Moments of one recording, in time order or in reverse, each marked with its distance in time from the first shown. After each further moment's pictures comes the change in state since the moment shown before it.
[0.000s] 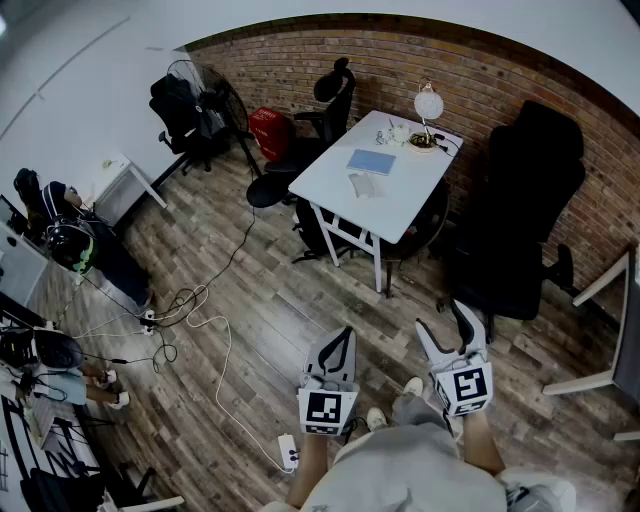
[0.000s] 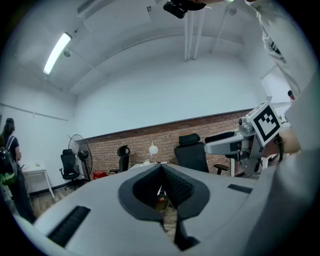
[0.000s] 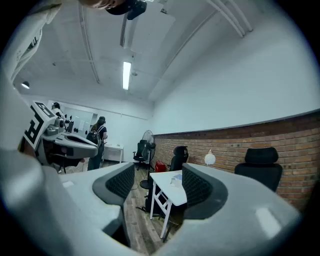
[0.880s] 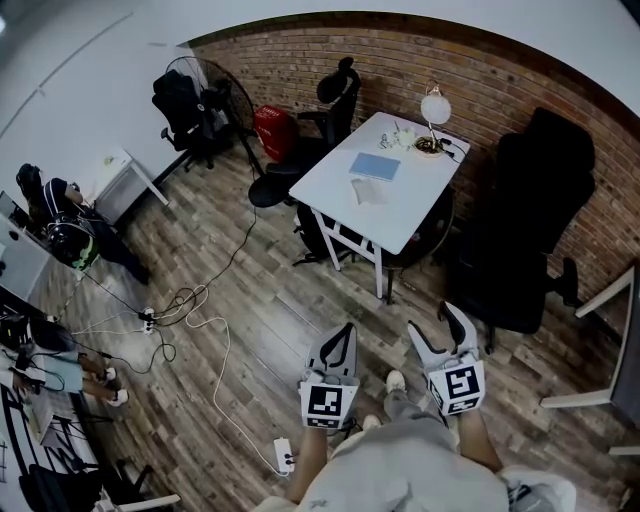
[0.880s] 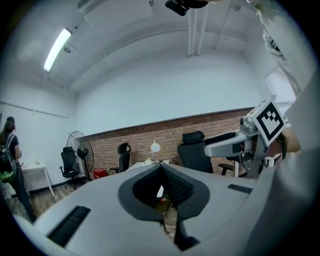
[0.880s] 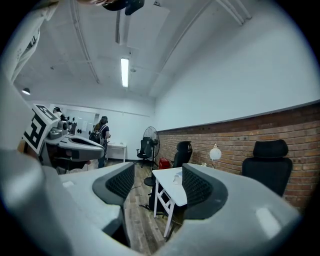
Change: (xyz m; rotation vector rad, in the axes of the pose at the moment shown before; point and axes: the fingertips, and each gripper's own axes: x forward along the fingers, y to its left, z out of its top) left arm 0.066 0.014 -0.011 -0.014 0.025 0.023; right arm 0.056 -0.025 -0.020 0.028 0.044 0.061
